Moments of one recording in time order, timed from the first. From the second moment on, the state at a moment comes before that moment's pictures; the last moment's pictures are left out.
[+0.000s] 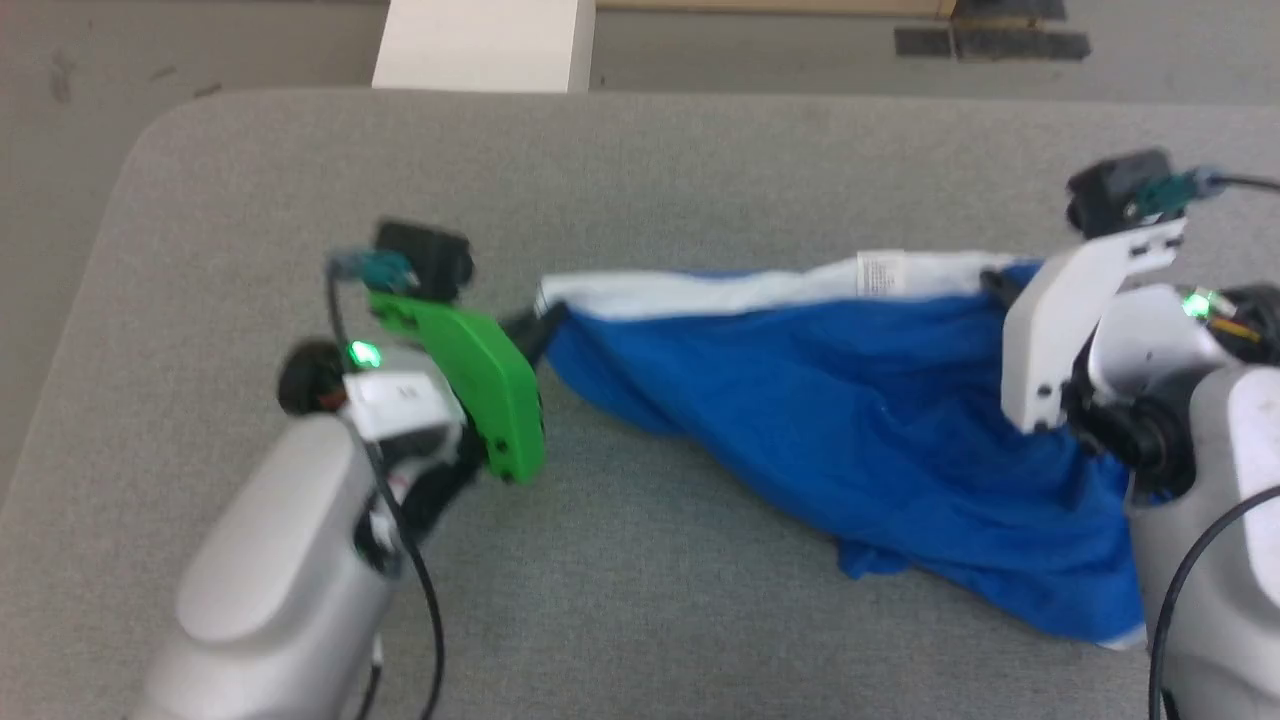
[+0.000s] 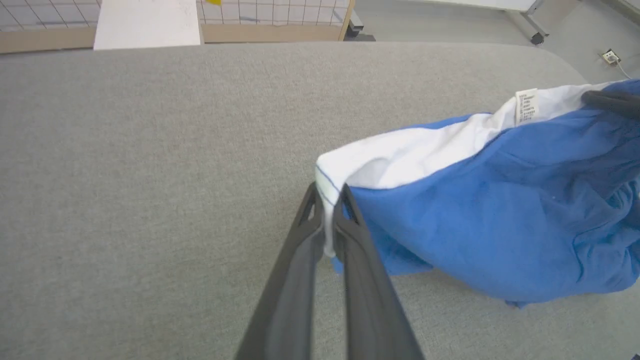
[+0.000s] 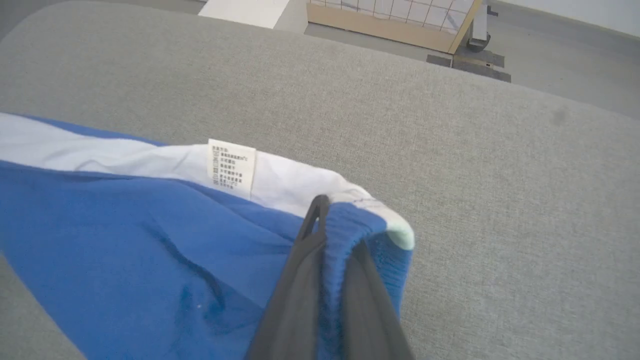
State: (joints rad) left arm -0.52 0.31 -0.47 0.08 -0.68 0.03 0.49; right arm -0.49 -0.15 0.02 0.08 0.21 0.13 0.83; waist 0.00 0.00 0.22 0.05
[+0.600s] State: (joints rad) left arm -0.91 0.31 -0.36 0.18 -0.64 0.02 0.34; right arm -0.75 -0.16 -0.01 0.06 0.27 0.13 0.73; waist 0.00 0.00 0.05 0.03
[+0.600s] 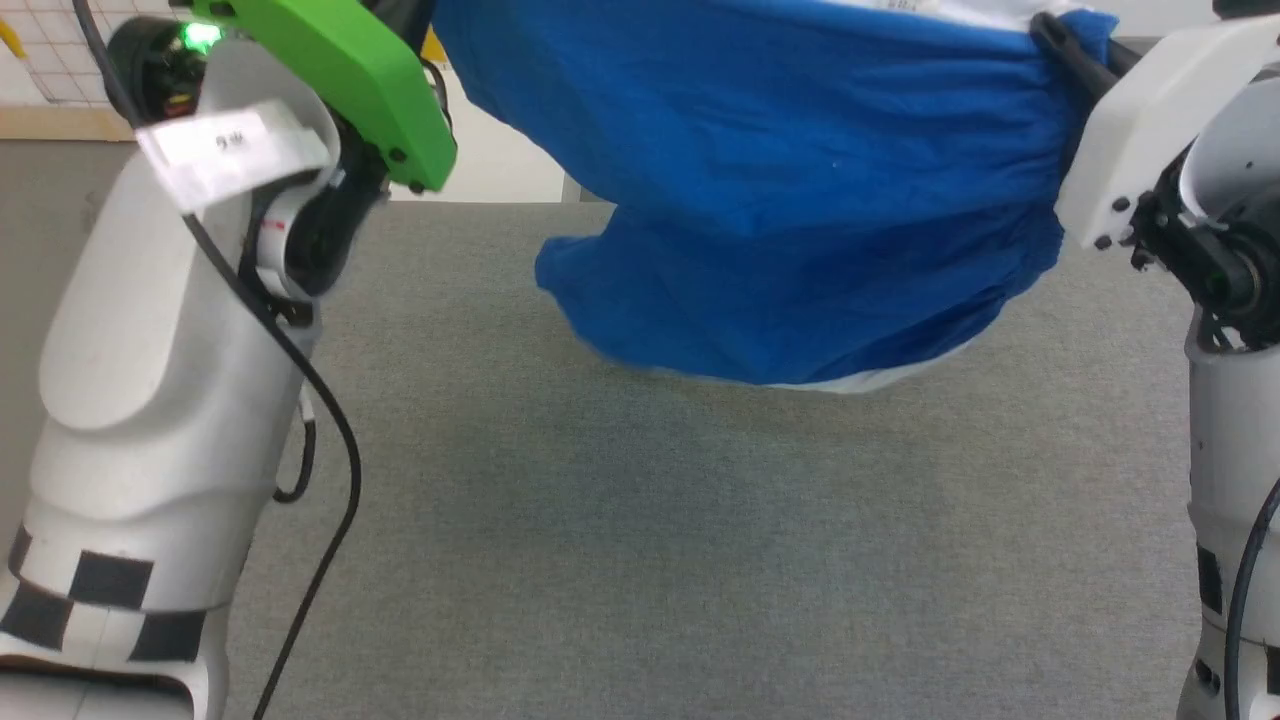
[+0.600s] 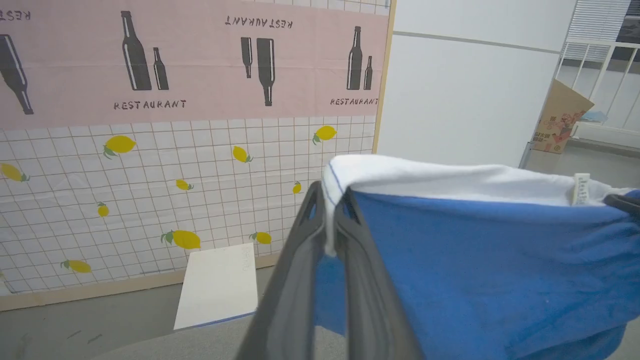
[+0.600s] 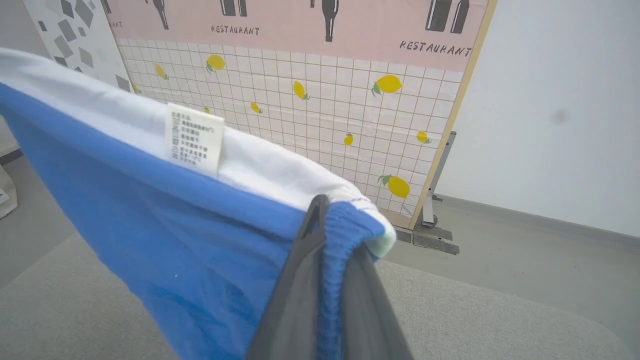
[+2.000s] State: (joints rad) left arm -1.39 0.31 -0.42 0.73 -0.53 -0.11 -0.01; right arm -1.30 -0.05 0.00 0.60 0.09 0.13 0.34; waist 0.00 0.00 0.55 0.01
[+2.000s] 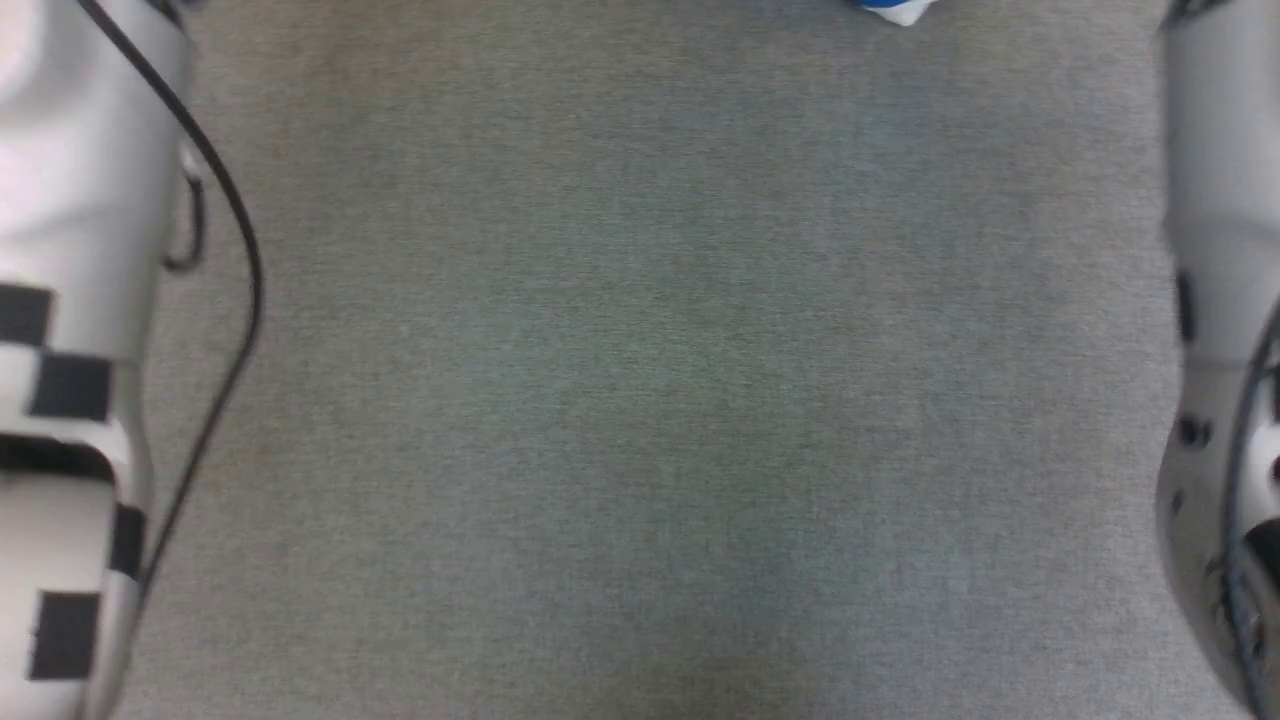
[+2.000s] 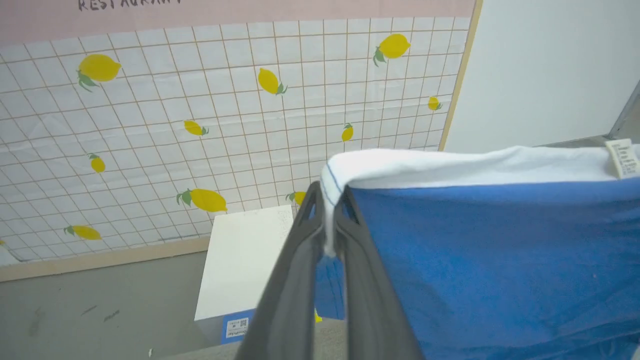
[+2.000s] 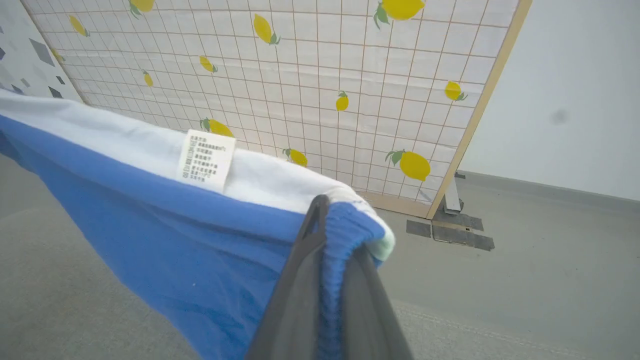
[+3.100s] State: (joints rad) left arm -0.28 0.37 -0.67 0.26 -0.80 0.05 0.39; right arm -0.04 -0.24 0.11 0.19 0.46 0.13 0.55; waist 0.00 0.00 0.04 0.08
